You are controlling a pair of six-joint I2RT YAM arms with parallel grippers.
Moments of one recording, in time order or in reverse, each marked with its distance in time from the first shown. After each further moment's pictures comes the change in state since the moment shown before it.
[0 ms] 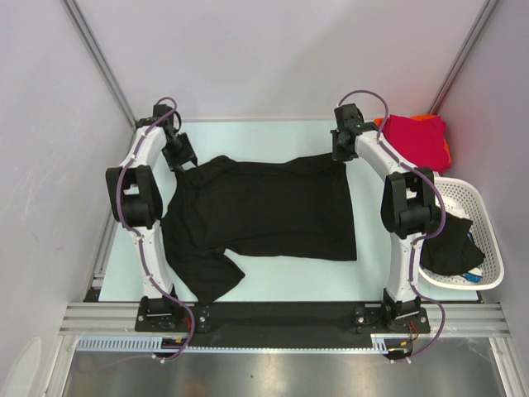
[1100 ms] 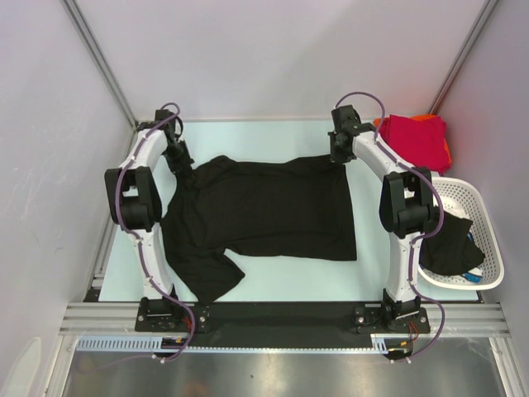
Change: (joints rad) left arm -0.008 -0.032 -0.078 -0.025 0.014 0.041; right arm 0.014 0.011 0.000 -0.005 0.000 -0.003
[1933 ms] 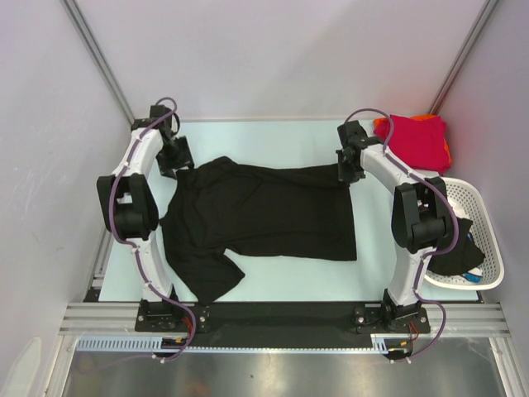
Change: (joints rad) left arm -0.009 -0.136 -0.069 -0.049 -0.101 0.055; right arm -0.005 -0.195 -0.281 -0.048 0.019 0.045
